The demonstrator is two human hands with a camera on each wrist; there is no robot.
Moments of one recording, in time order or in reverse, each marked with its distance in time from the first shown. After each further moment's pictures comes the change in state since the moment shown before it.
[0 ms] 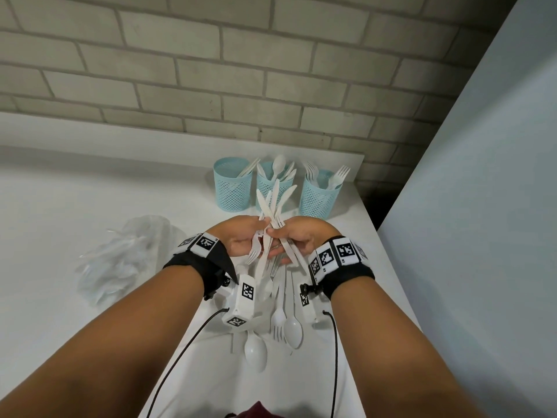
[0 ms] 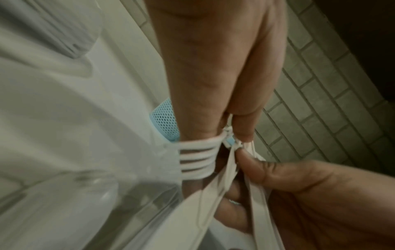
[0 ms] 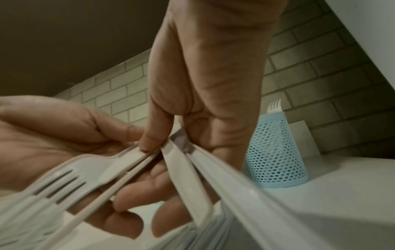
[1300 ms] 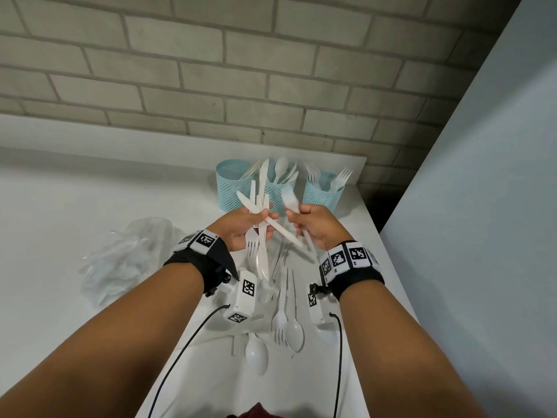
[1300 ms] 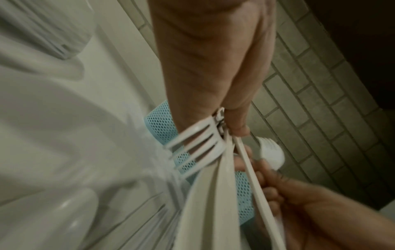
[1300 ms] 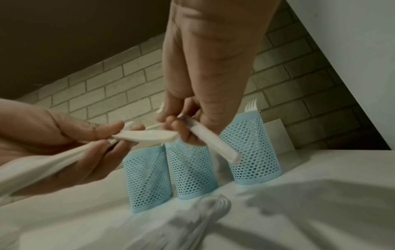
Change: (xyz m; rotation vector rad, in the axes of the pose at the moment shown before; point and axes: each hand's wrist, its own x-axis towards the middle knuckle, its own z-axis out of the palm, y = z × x) left_hand 0.007 0.008 -0.009 -0.166 0.182 0.151; right_hand 0.002 0.009 -0.023 0.242 0.419 -0.453
